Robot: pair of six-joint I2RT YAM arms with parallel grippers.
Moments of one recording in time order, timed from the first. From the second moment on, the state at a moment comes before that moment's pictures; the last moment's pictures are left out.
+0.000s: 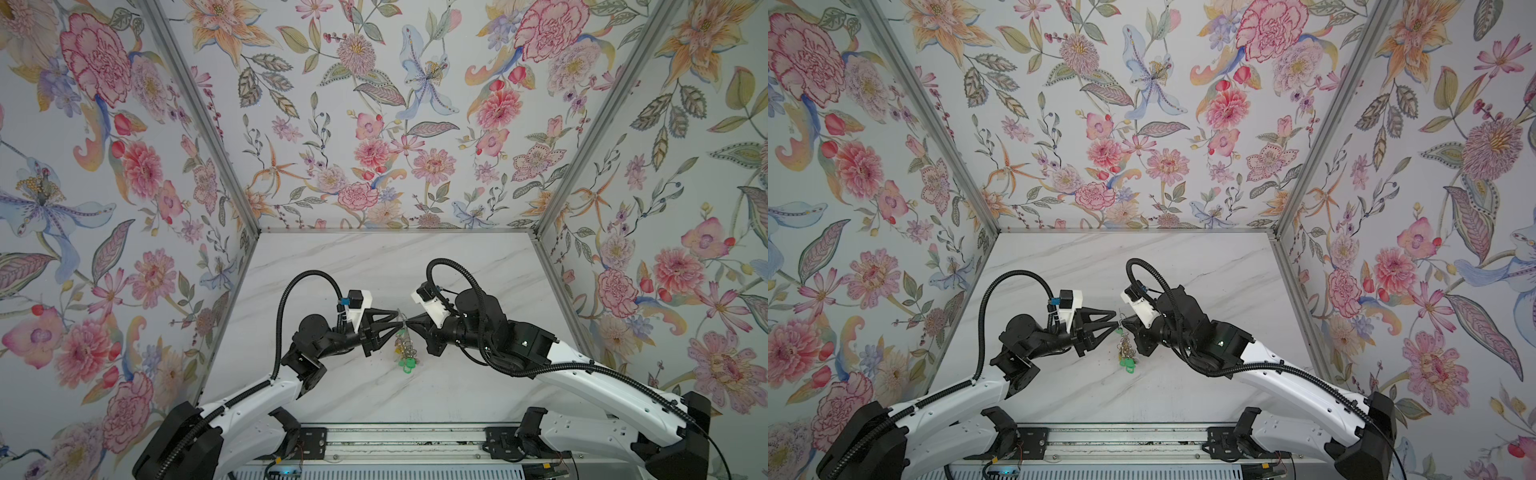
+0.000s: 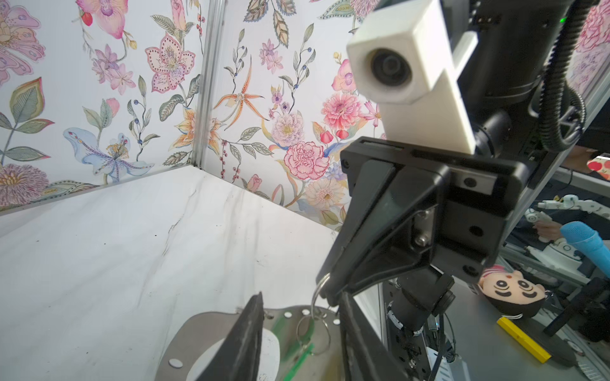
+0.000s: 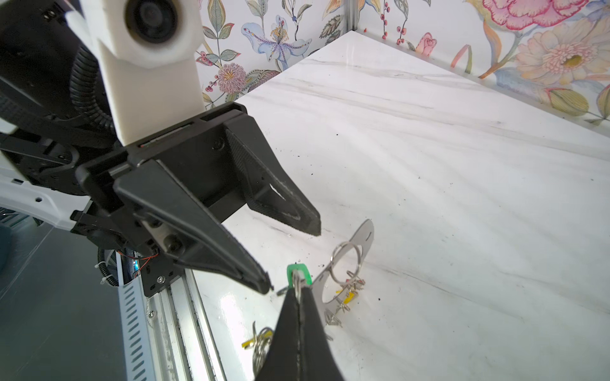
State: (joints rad) left arm -0.63 1.06 0.40 0.78 0.63 -0.37; right arm 0.97 1.09 1.00 -0.39 -0.13 0.14
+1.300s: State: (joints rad) left arm -0.63 1.11 0.39 0.90 0.74 -0.43; right arm 0.88 1.10 0.96 -0.29 -0.36 0.16
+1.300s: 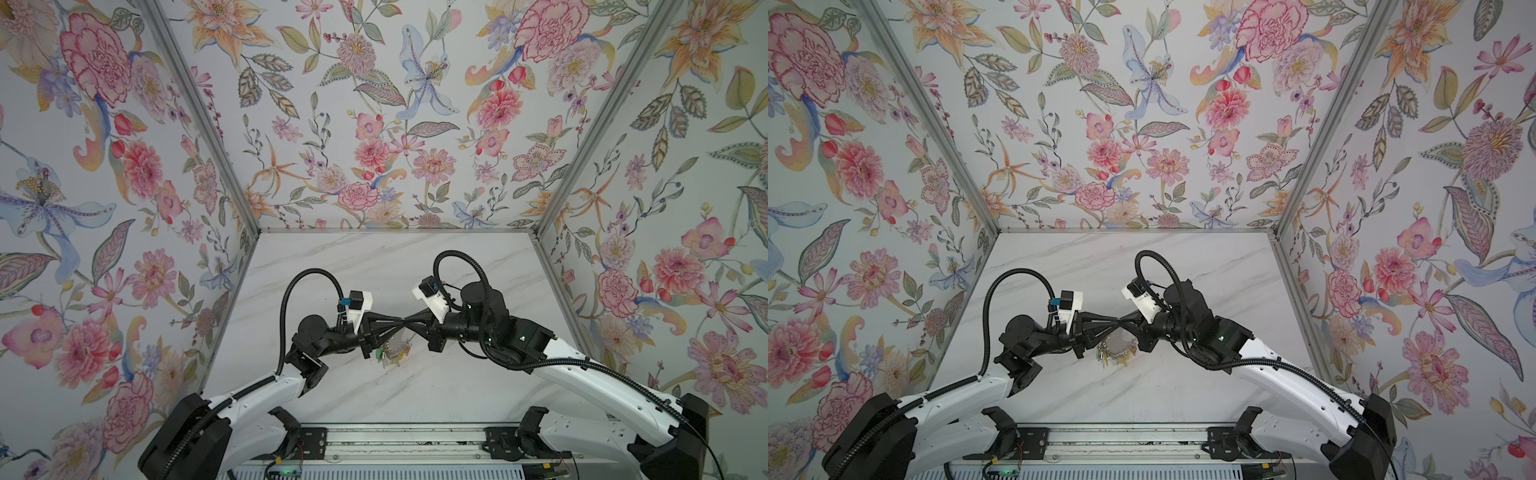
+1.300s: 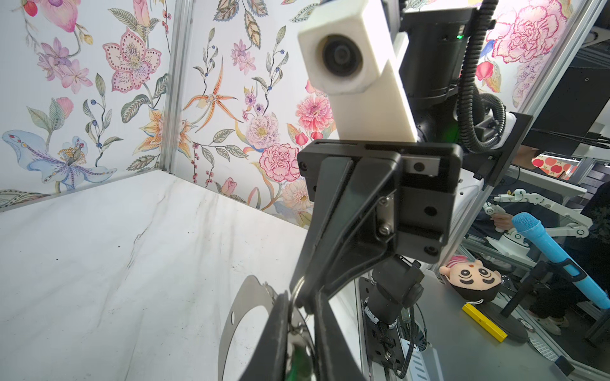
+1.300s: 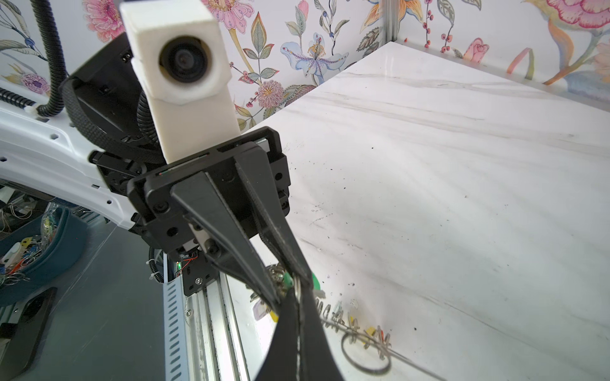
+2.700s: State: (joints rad) left arm -0.63 1.07 0.44 0.51 0.70 -0.19; right arm 0.86 1.39 1.37 -0.85 -0.38 0.10
